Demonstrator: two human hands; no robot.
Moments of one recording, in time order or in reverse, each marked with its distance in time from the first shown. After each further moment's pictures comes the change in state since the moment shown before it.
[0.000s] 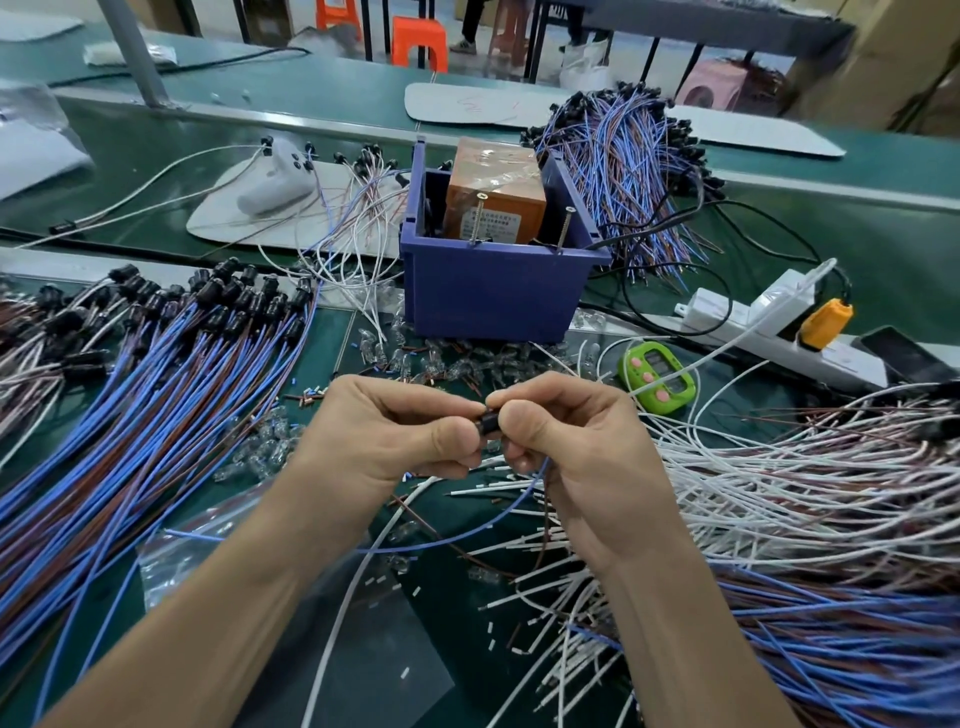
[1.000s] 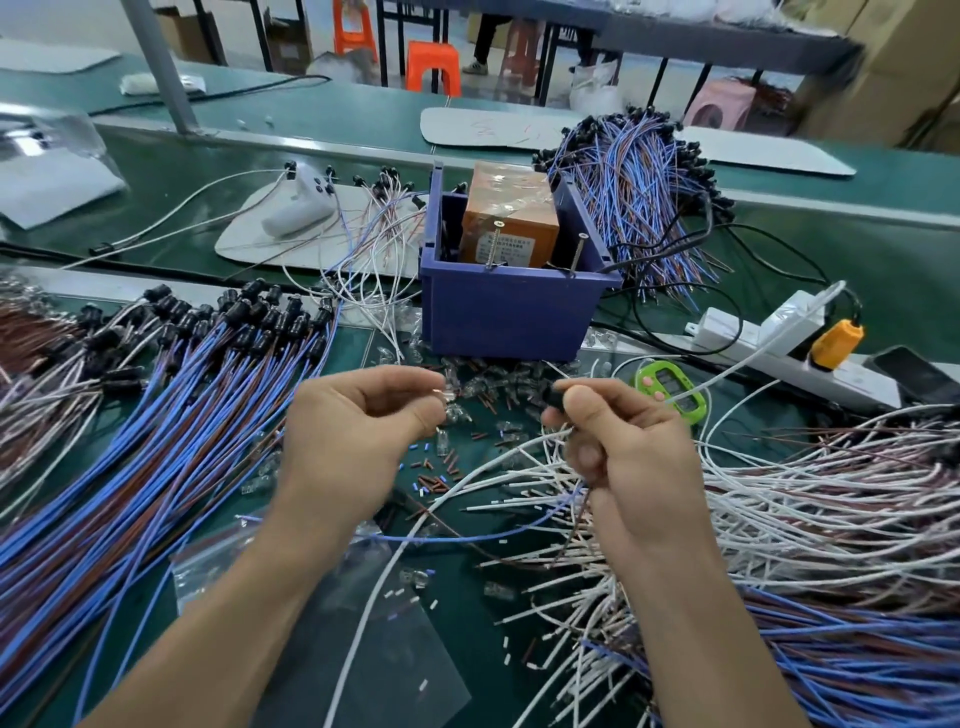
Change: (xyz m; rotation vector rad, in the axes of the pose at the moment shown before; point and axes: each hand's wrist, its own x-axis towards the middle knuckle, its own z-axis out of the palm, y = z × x) left_hand 0.010 0.000 -0.011 0.176 0.414 0.104; right_hand 0.007 -0.002 -0.009 0.030 0.353 0.029
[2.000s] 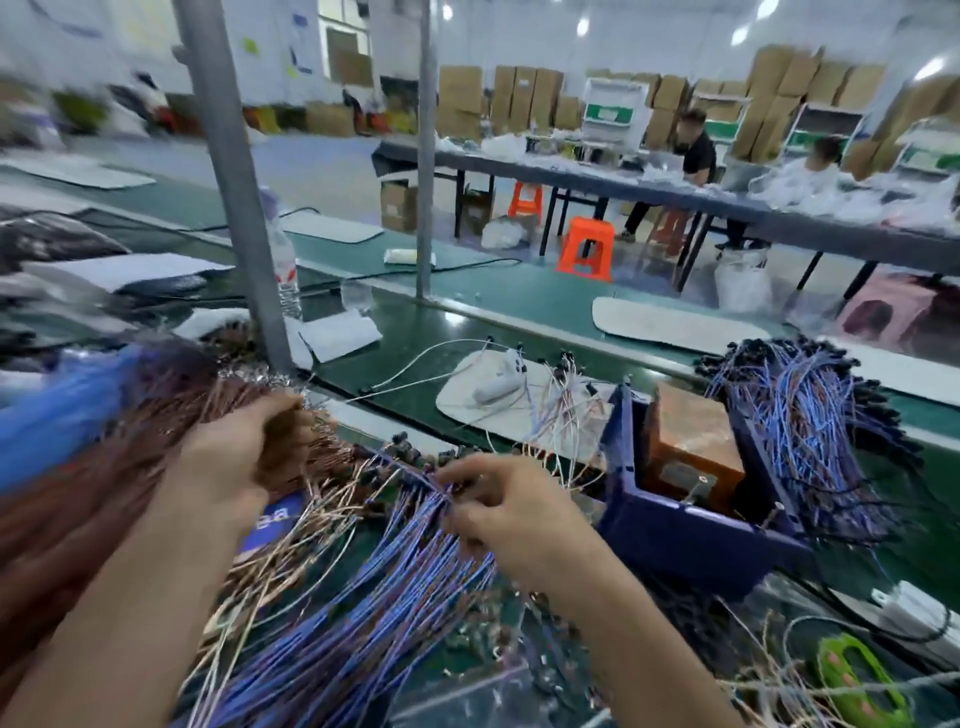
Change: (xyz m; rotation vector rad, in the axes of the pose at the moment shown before) left_hand 0.054 0.085 -0.246 -0.486 0.535 -0.164; right_hand 0.007 -0.033 0.224 -0.800 -0.829 0.033
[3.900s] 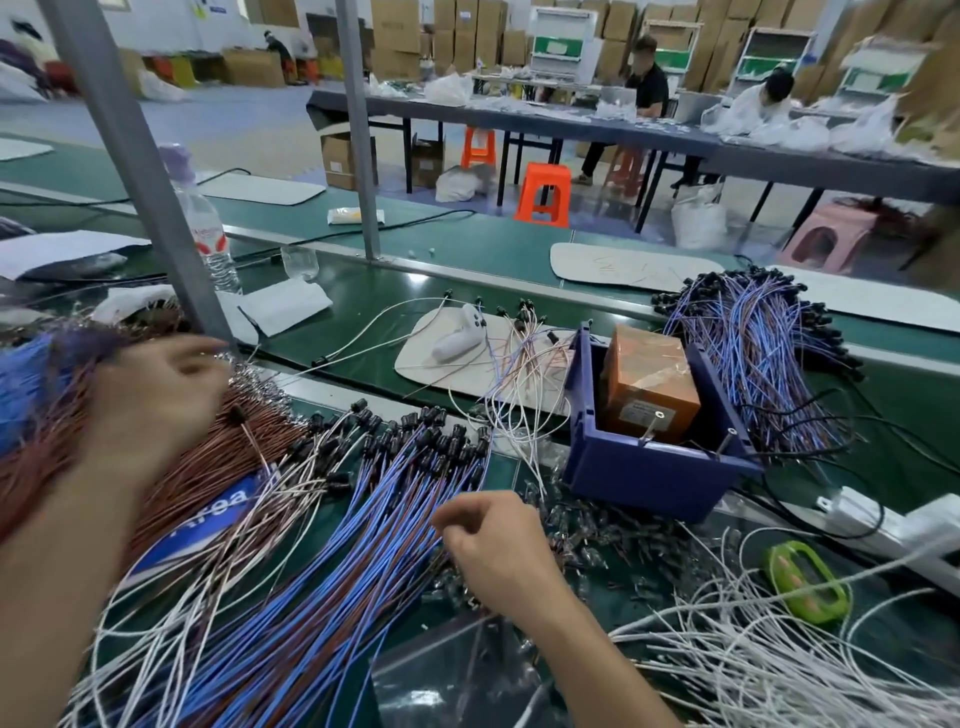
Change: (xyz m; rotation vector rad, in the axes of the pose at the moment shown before) left_hand 0.050 -0.022 0.010 1.287 0.171 0.513; right_hand 0.001 0.095 0.031 -0.087 0.198 0.156
